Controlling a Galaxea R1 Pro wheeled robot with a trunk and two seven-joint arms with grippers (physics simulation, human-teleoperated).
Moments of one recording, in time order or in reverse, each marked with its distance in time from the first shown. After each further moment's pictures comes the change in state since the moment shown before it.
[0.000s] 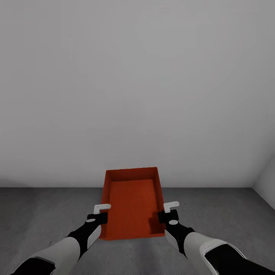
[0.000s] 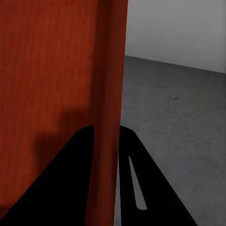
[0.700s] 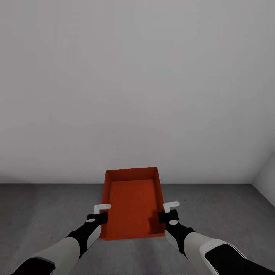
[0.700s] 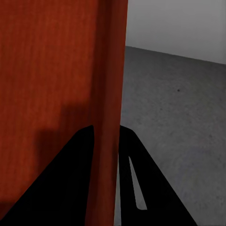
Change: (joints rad) left arm 0.000 0.000 0.000 0.000 0.000 0.000 0.000; right arm 0.000 0.000 0.000 0.000 0.000 0.000 0.000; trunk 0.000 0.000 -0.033
